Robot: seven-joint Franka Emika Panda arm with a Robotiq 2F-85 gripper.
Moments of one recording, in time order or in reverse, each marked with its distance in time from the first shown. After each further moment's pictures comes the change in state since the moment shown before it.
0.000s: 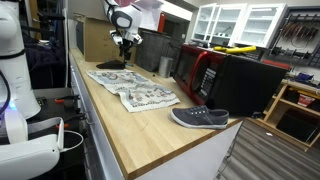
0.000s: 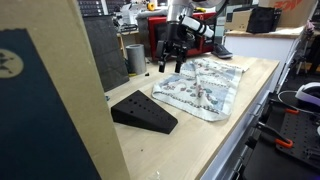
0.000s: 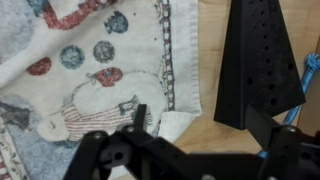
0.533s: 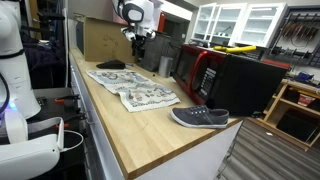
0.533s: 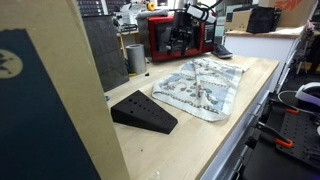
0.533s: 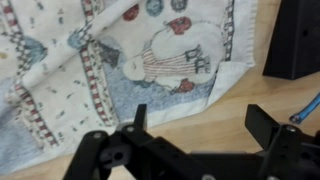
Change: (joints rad) arm -0.084 -0.017 -0.074 0.077 -0.155 -0.058 0.000
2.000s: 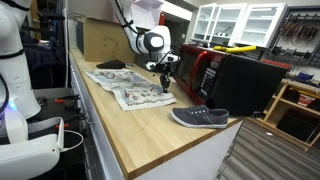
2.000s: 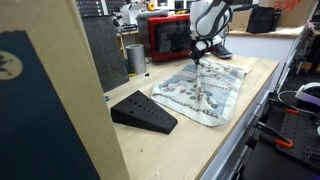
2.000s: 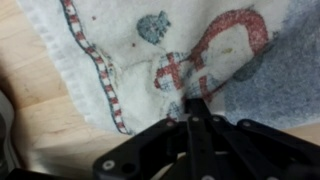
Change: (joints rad) arm -0.009 0.338 -0.358 0.109 -0.565 0.314 0.430
